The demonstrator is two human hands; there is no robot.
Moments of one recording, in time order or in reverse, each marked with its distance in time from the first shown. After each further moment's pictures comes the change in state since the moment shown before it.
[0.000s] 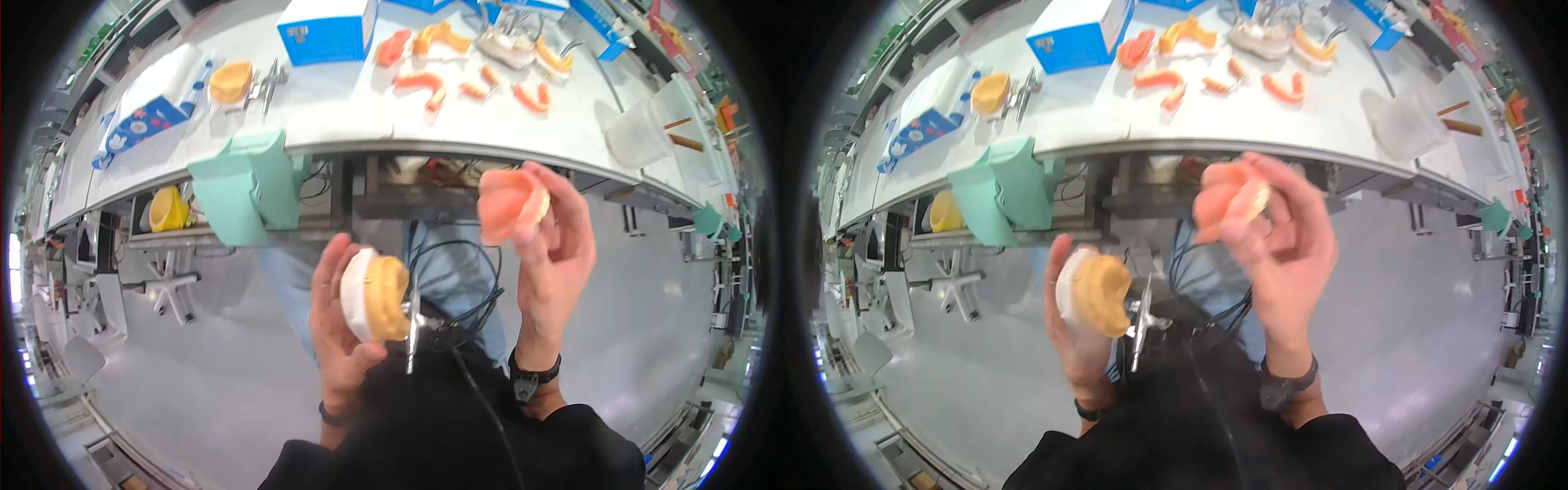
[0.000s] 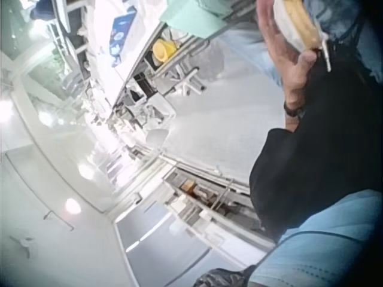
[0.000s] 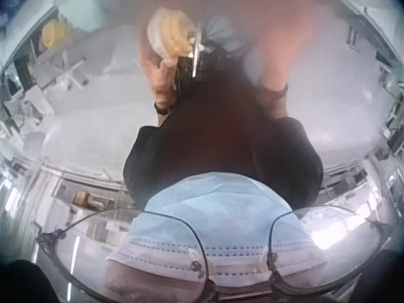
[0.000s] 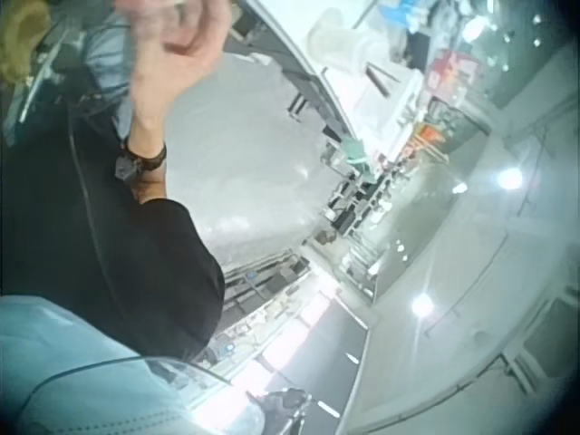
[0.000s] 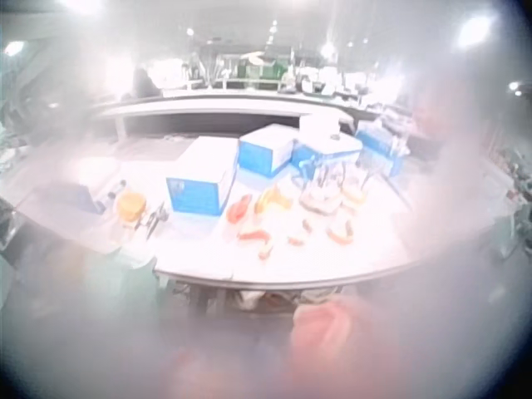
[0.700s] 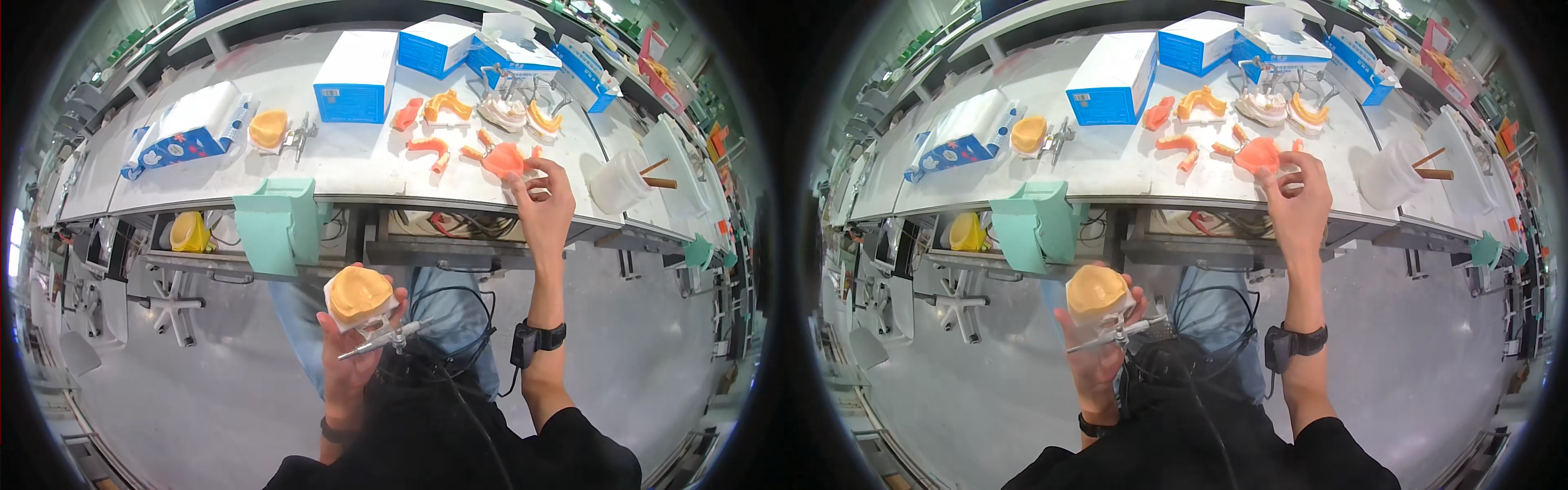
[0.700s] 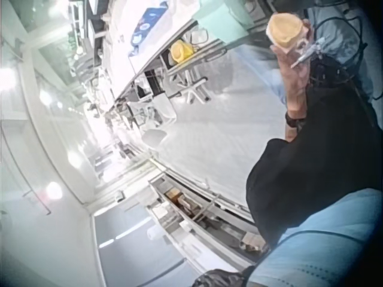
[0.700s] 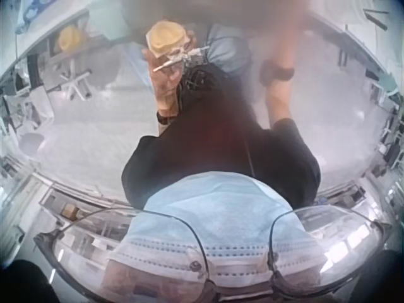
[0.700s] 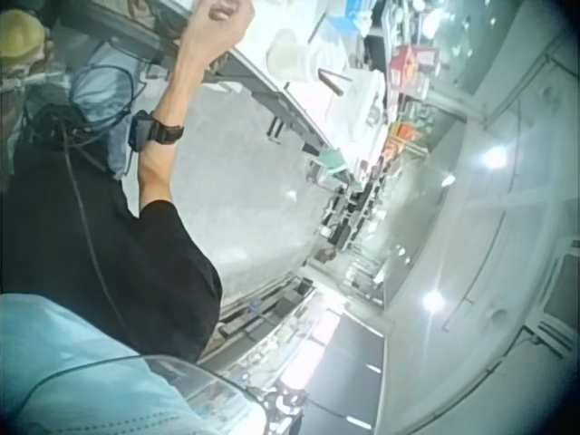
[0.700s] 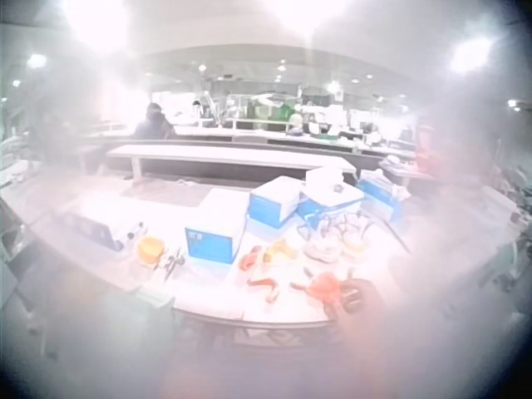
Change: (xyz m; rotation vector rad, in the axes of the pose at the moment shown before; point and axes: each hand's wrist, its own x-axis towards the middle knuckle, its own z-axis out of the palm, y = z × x) left_hand 0.012 -0.016 -0.012 -0.615 -0.058 -0.181; right_hand 0.098 0.042 -0.050 -0.912 0.144 -0.191
